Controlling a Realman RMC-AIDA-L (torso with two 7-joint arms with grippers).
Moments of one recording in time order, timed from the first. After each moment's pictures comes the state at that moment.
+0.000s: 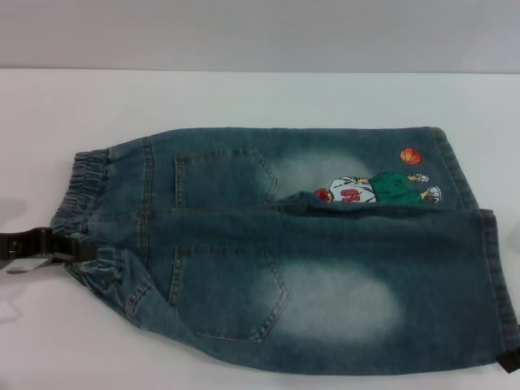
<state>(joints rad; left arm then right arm) -0.47 -1.90 0.62 0.63 2.26 1.59 -2.29 0.63 1.98 -0.67 -0.82 -2.80 -1.84 1.87</state>
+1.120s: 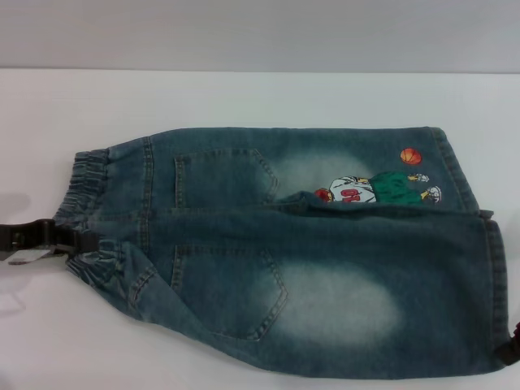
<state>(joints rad) -0.49 -1.90 0.63 0.62 2.26 1.56 -2.29 0.62 2.00 -0.71 -0.85 -2.76 -1.87 1.84</state>
